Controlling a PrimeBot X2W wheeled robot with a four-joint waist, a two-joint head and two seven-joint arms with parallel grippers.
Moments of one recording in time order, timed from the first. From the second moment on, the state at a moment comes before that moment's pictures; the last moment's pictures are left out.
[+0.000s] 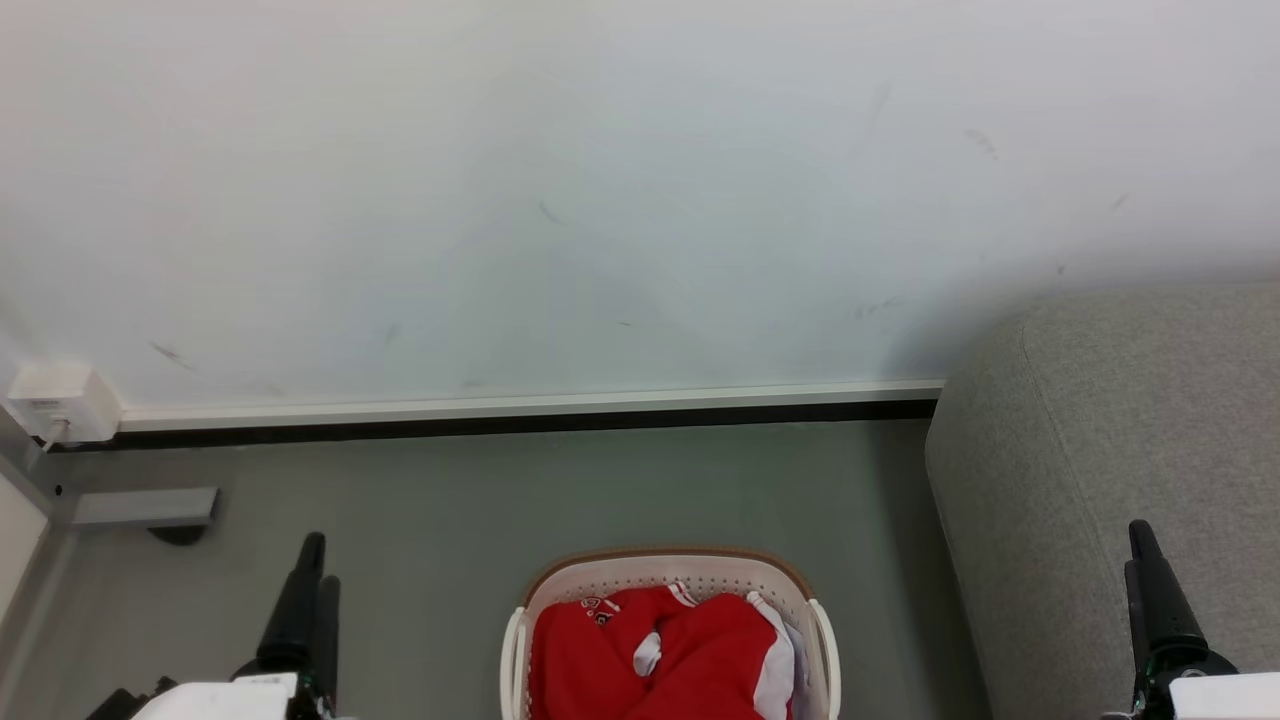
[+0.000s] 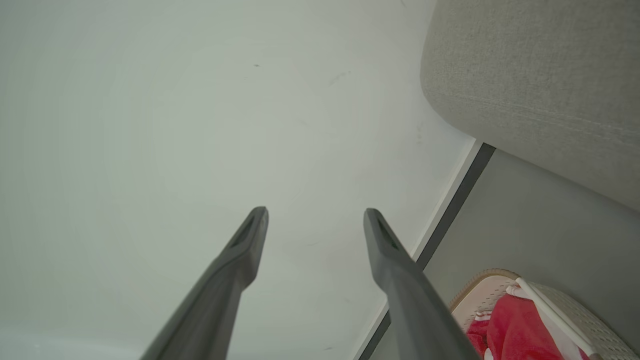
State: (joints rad) left arm -0.07 0.04 0.08 0.22 -1.53 -0.07 0.05; right arm -0.08 -0.25 0.20 0.21 1.71 0.13 -0.17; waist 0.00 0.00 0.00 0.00
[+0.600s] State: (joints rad) left arm -0.06 0.04 0.05 0.18 -1.14 -0.05 -0.02; right arm -0.06 -0.22 0.19 0.17 1.17 0.13 -0.19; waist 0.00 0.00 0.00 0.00
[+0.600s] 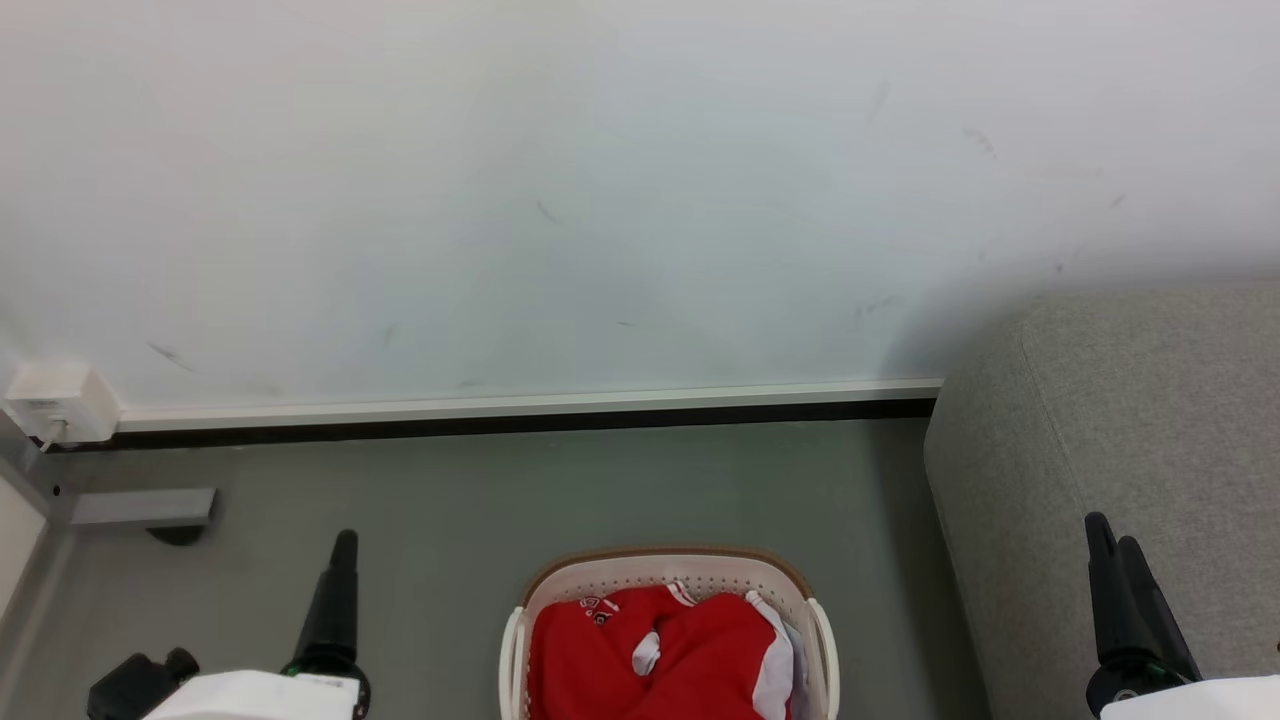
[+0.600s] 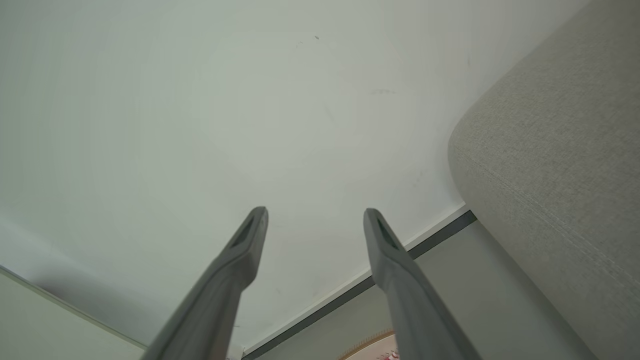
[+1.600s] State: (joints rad) left arm -0.06 0.05 0.00 0.20 -0.61 0.00 -0.12; right arm -0.06 -0.18 0.14 0.20 0.61 0.13 -0.22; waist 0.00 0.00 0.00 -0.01
